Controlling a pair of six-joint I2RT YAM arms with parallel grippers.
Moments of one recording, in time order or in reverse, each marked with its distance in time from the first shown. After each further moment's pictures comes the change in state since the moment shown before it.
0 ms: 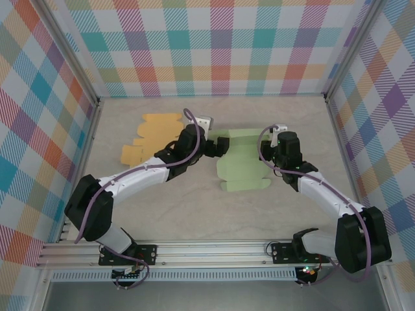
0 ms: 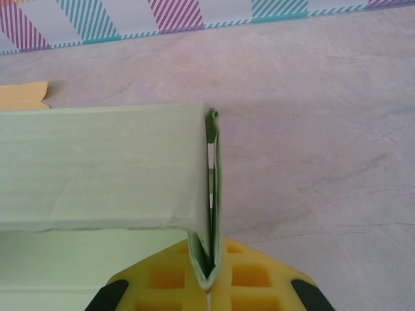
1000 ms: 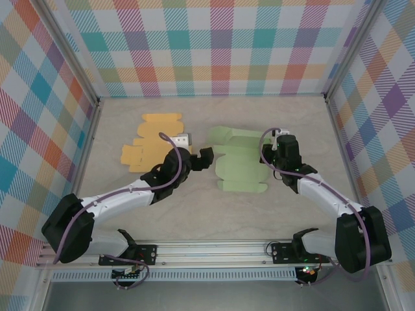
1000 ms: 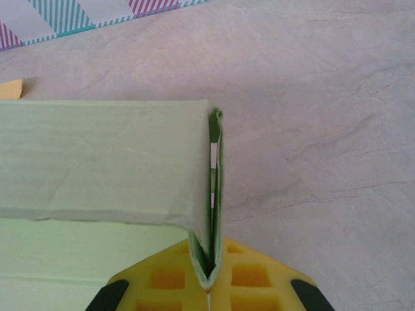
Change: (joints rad) left arm -0.037 -0.236 -0.360 0.174 -0.167 -0.233; right arm 0.000 0.000 -0.037 -0.012 0.039 0.082
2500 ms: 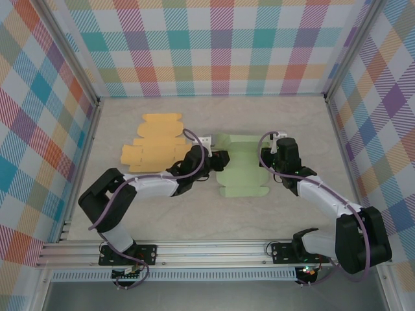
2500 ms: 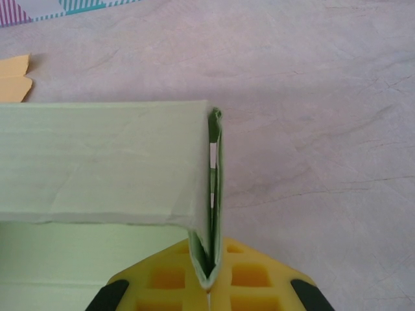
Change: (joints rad) left arm -0.028 0.330 0.100 0.298 0.317 -0.152; right arm 0.003 -0.007 -0.040 0.020 -0.037 -0.048
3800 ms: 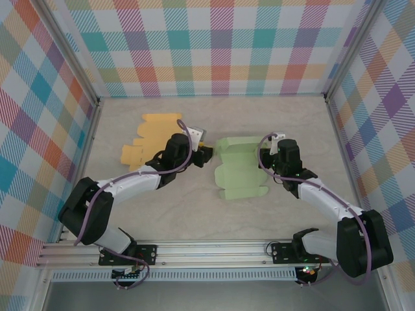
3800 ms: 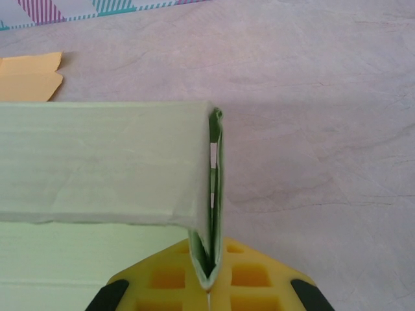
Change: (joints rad) left arm 0.163 -0.145 0.024 -0.269 0.097 0.549; right arm 0.002 -0.026 -0.026 0.040 -0.061 -0.045
